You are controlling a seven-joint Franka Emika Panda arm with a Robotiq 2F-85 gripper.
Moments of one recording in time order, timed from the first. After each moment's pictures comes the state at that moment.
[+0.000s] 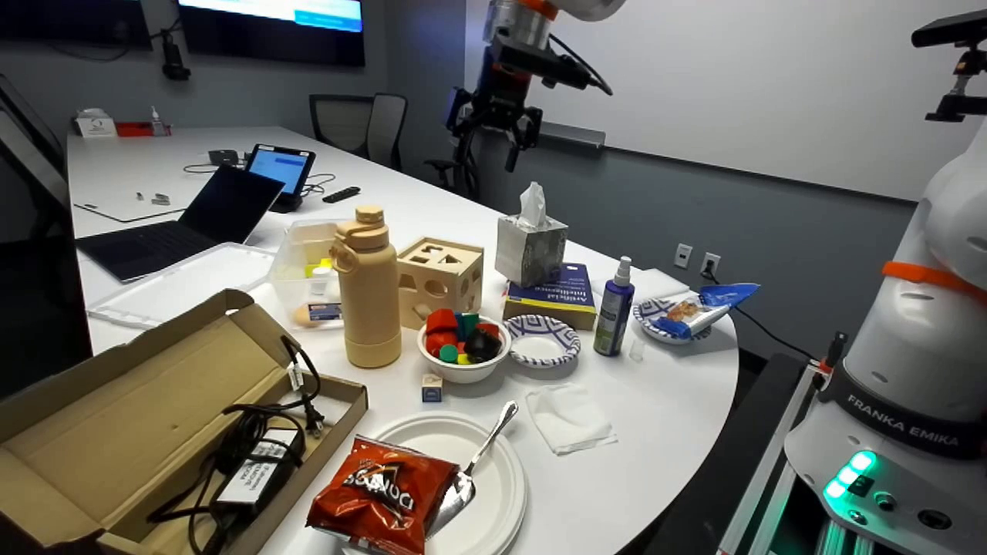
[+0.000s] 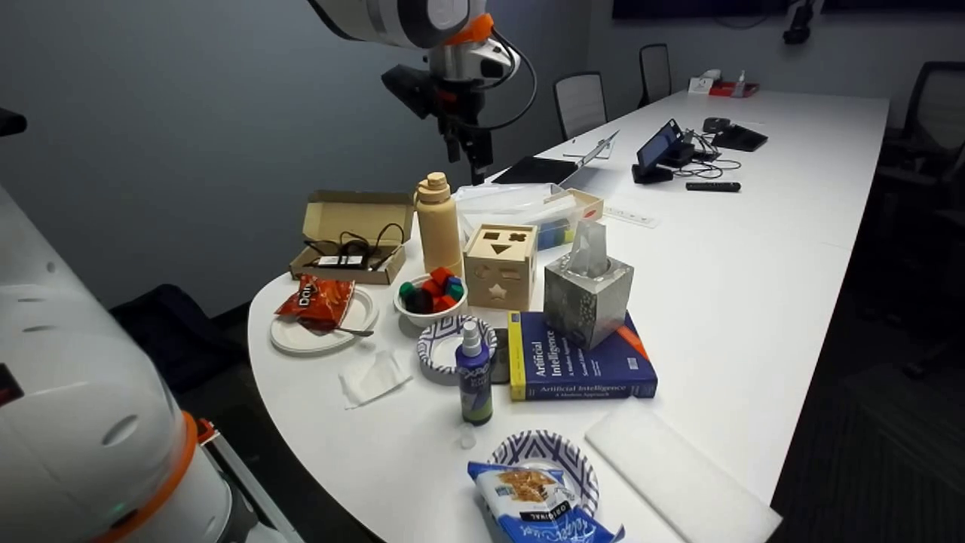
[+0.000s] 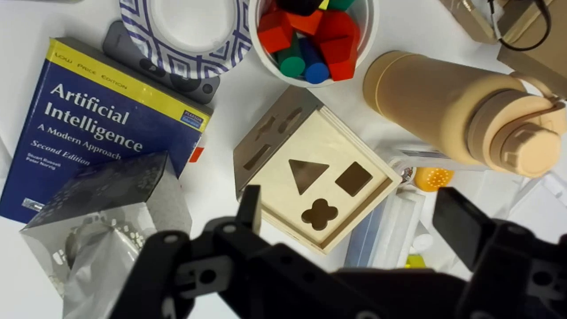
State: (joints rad) arm 0.05 -0.08 0.13 -2.16 0.13 2.25 0.47
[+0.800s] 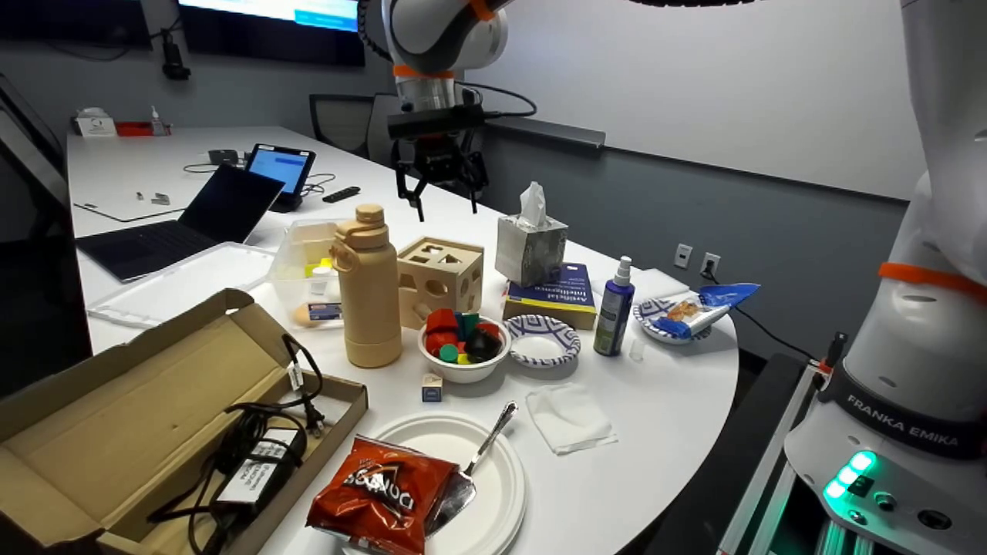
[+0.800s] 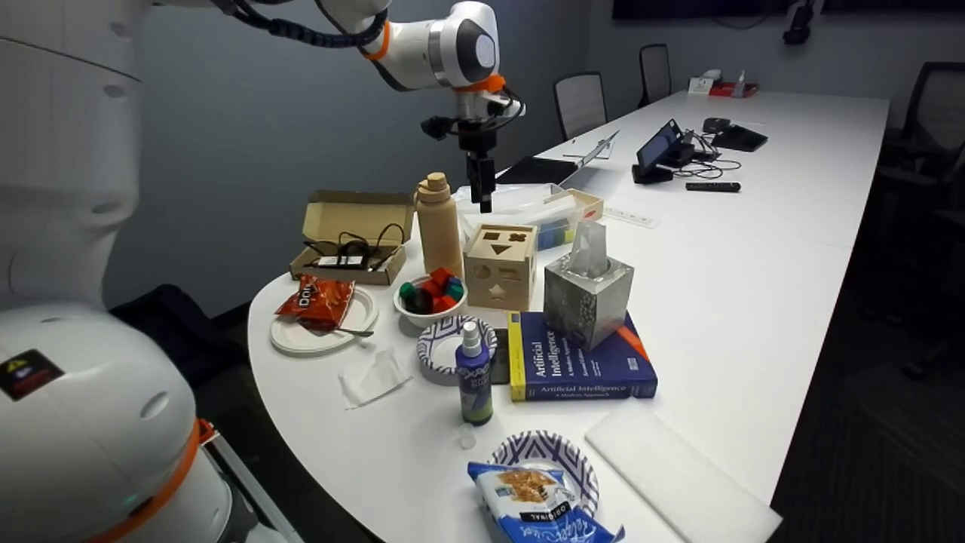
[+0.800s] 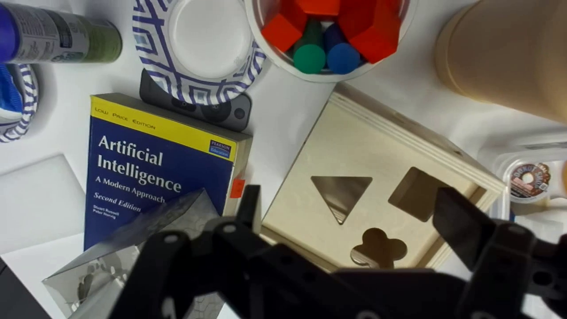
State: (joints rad) arm 0.18 0.43 0.09 -1.64 -0.14 1.91 0.96
